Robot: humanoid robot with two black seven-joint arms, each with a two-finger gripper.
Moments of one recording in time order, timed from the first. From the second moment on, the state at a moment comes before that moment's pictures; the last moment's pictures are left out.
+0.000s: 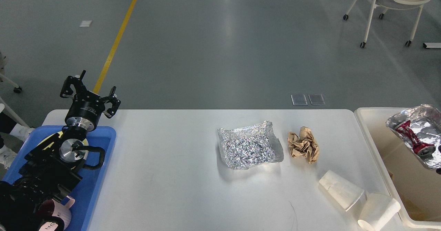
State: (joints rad) left arm -0.76 0.21 -0.74 -0.22 -0.27 -0.54 -0.34; right arm 0.77 -0.48 -0.64 0.05 0.09 0.06 -0.35
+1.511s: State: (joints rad) left arm -0.76 0.21 -0.74 -0.22 -0.27 -0.54 -0.34; right arm 1.81 -0.14 -0.80 0.70 0.04 0.63 -0.33
